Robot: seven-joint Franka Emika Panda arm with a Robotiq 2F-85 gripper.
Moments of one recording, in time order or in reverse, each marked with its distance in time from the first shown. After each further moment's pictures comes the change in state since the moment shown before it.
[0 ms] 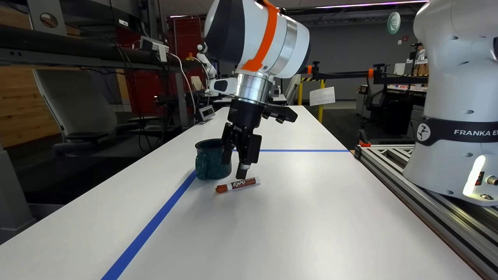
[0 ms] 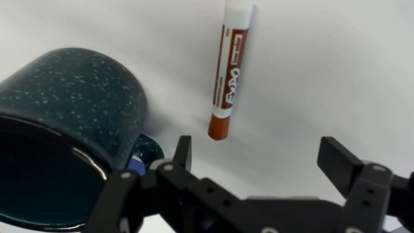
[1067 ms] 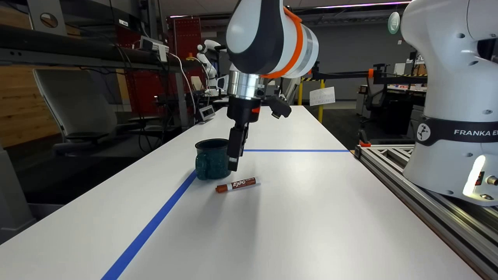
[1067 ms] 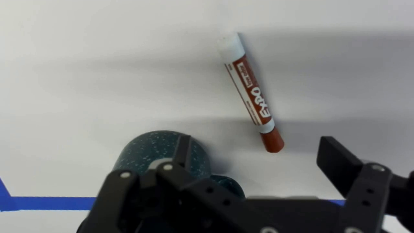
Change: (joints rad) arm 0.470 -0.001 -0.513 -0.054 -0.475 0.003 1.041
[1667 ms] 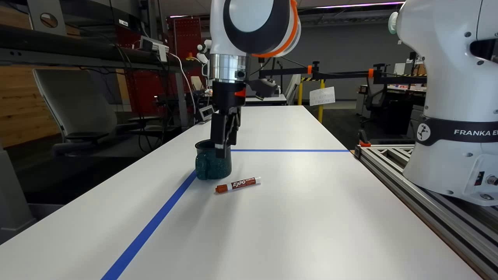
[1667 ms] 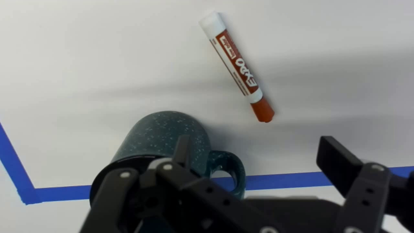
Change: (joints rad) arm 0.279 -0.049 -0.342 0.067 -0.431 -0.217 0.468
